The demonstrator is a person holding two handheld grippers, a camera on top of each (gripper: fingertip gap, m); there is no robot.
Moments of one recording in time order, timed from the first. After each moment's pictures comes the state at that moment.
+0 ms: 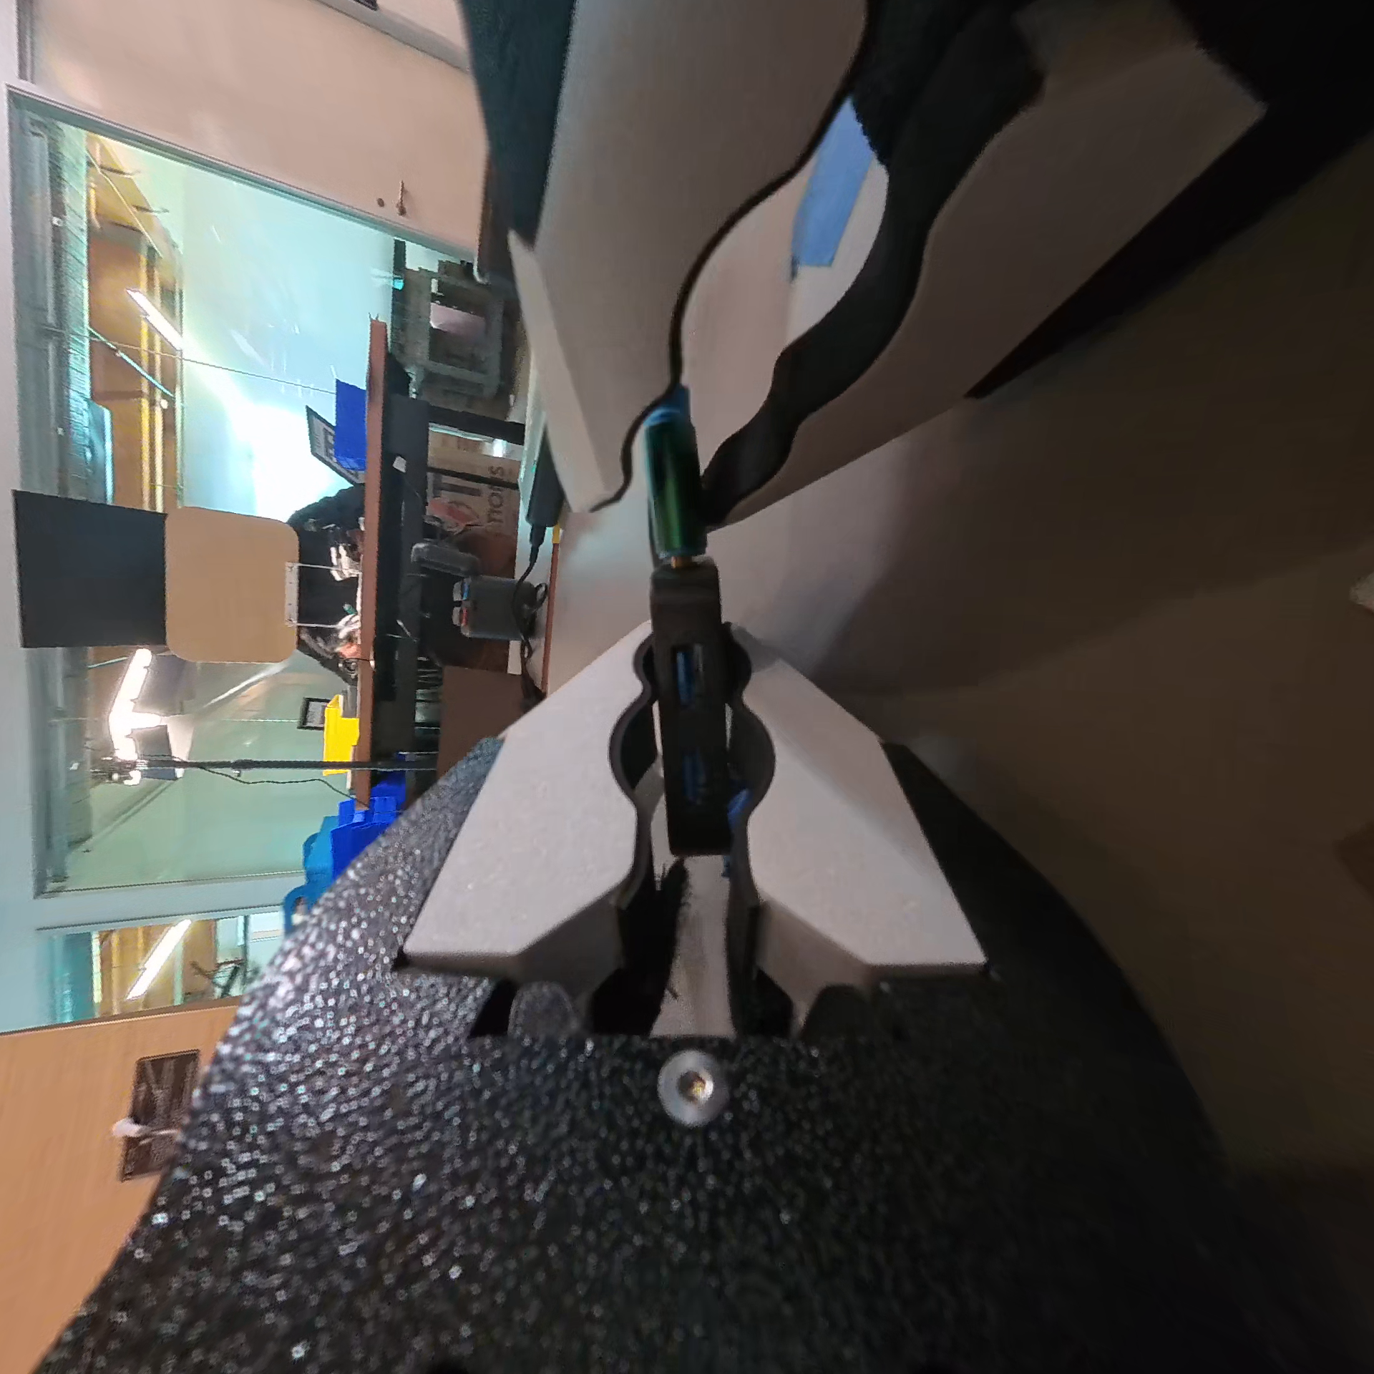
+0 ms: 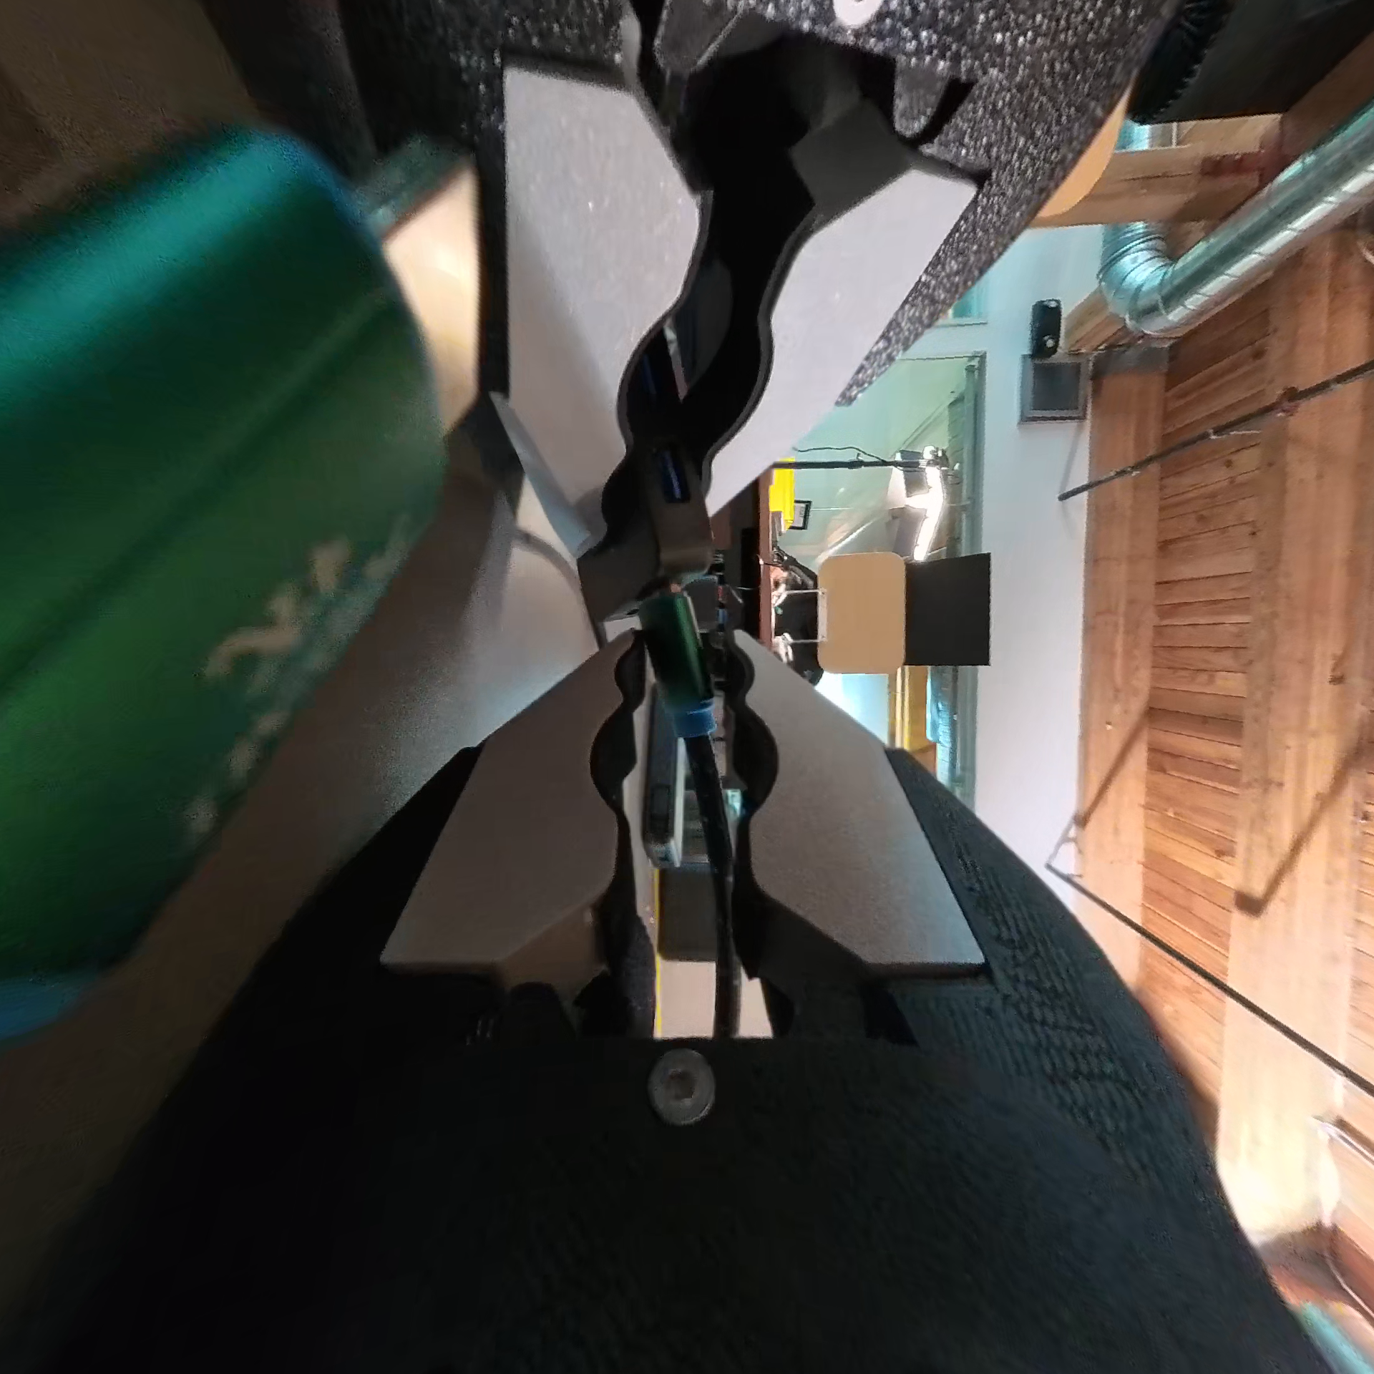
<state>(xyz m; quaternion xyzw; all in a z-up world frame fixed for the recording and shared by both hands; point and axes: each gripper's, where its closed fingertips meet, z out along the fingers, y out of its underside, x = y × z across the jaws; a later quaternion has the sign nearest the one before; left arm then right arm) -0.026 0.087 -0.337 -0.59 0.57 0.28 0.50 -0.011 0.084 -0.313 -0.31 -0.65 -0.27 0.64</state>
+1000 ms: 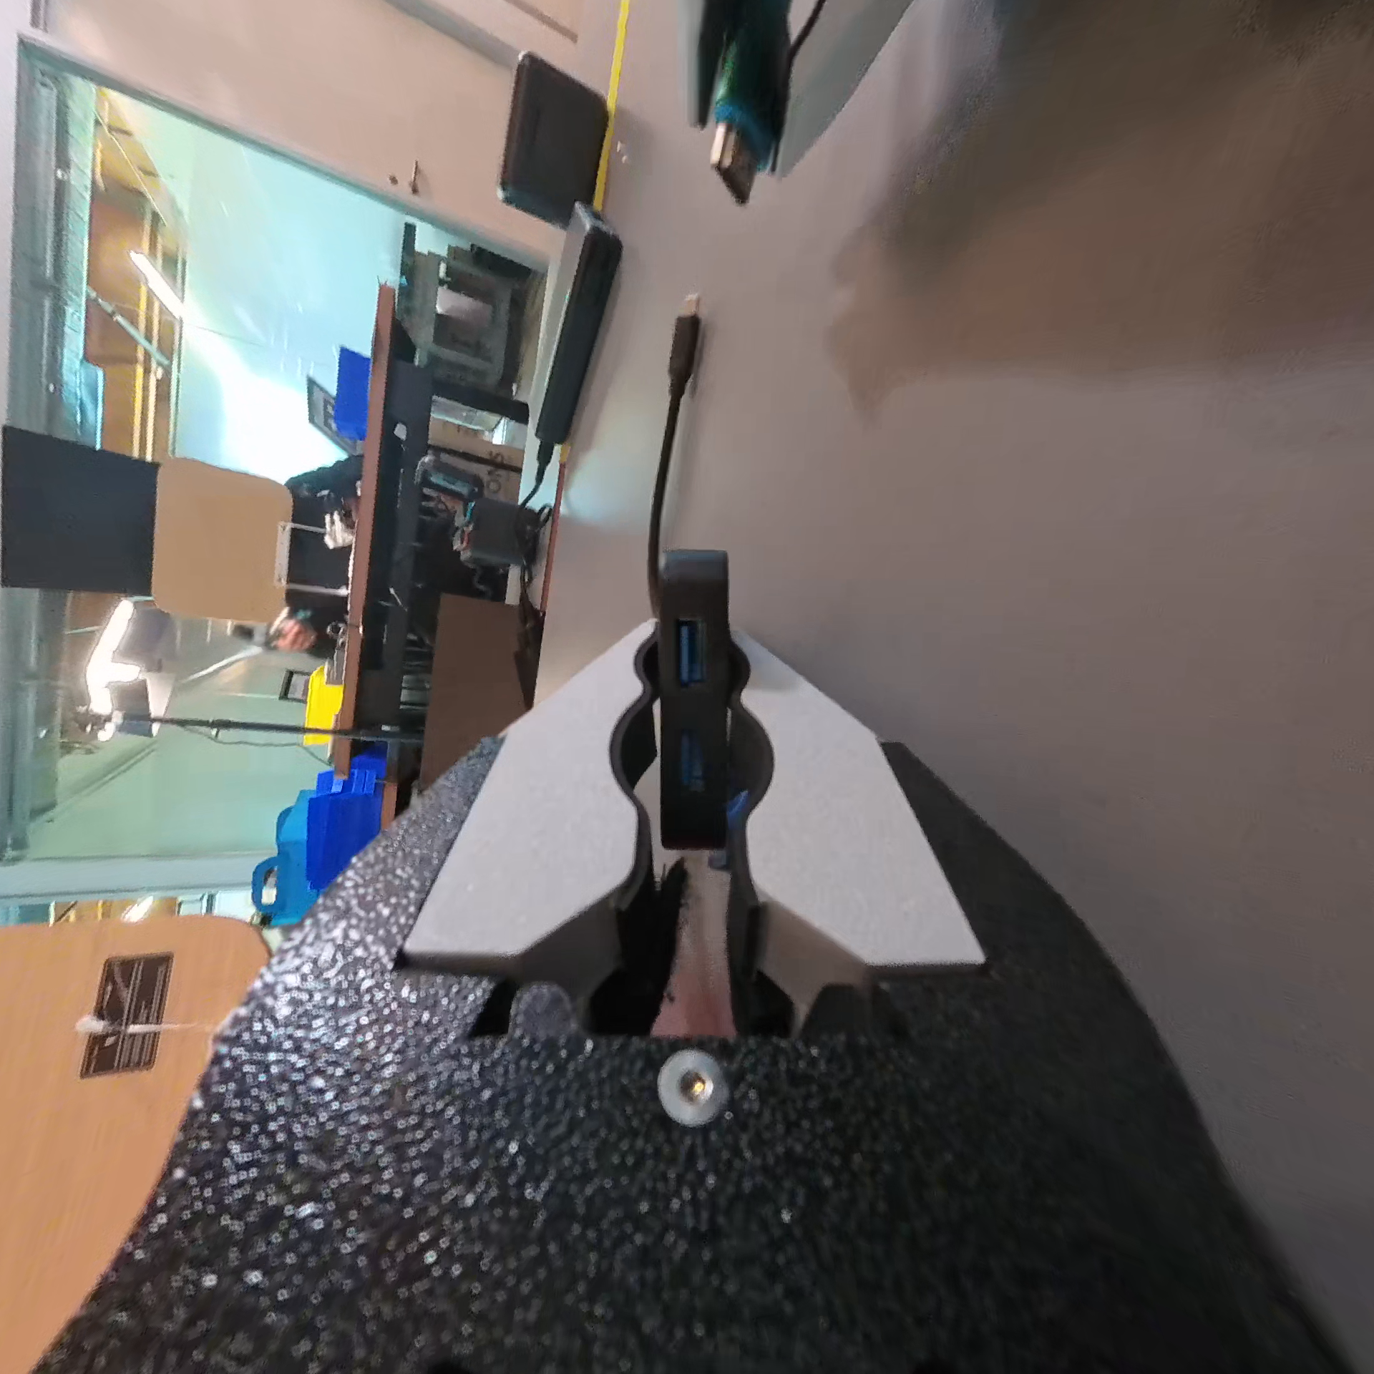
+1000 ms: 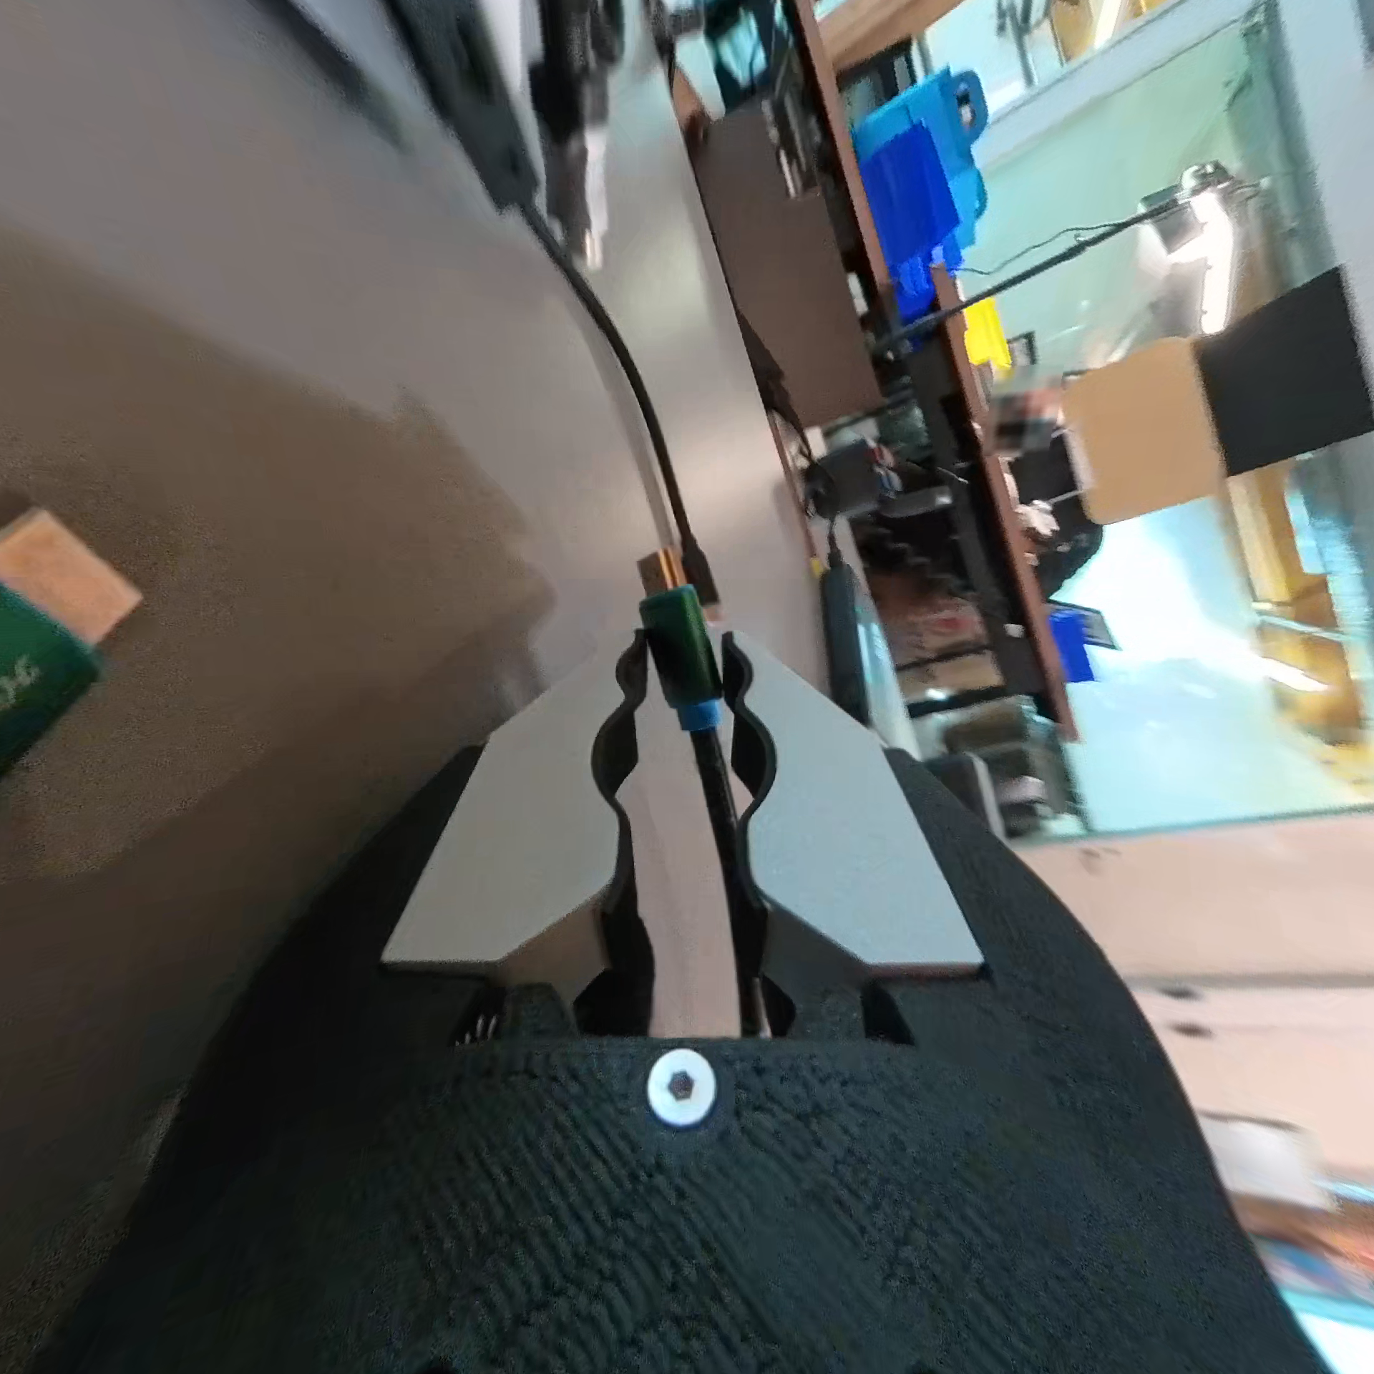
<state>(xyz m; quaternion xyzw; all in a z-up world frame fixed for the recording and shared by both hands) -0.077 0.064 -0.335 -0.60 0.55 0.26 0.51 0.031 0.104 -0.328 -0.50 -0.62 -0.08 0.60</state>
